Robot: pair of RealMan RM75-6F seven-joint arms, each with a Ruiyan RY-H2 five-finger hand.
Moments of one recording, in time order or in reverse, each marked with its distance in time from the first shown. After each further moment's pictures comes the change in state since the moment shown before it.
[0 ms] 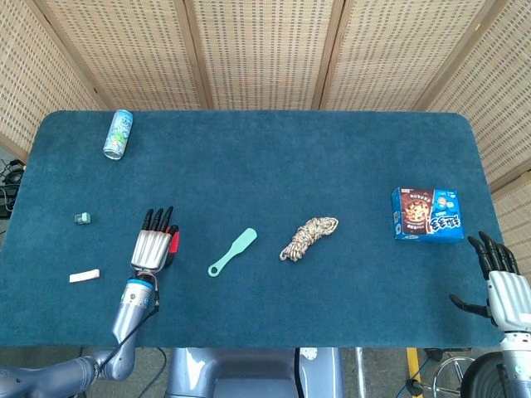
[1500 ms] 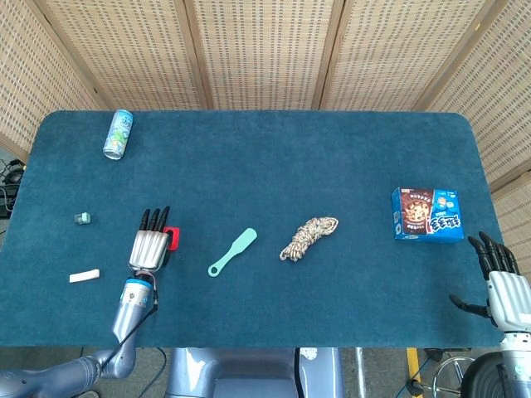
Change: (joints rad) left arm 0.013 -0.033 -0.016 0.076 0.012 -0.012 -0.027; right arm -0.002 -0.001 0.001 -0.001 -0.001 0.003 -0.002
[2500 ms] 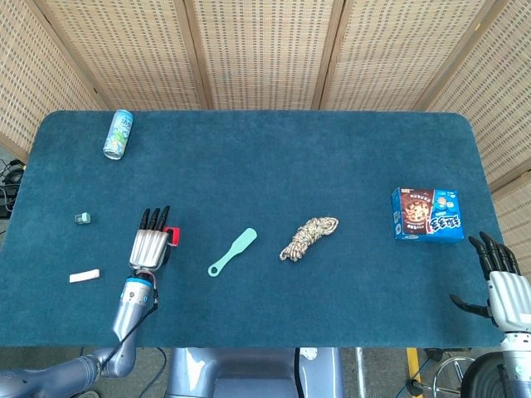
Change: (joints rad) left arm -0.002 -0.004 -0.009 0.013 0.005 -0.012 -0.014; right arm -0.001 0.001 0.000 0.002 0.000 0.000 0.002
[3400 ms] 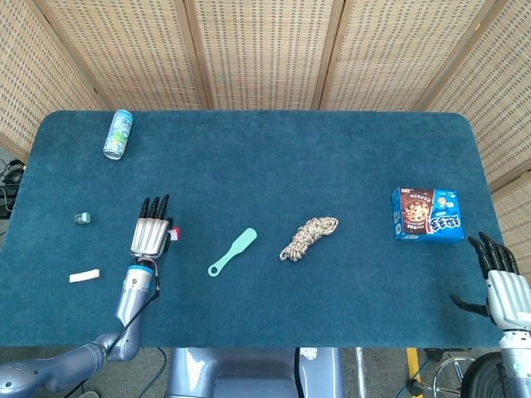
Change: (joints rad) left arm -0.067 -0.033 -0.059 0.116 -0.021 -0.057 -0.037; right arm 0.008 -0.017 0.004 0.023 0.024 -0.025 -0.018
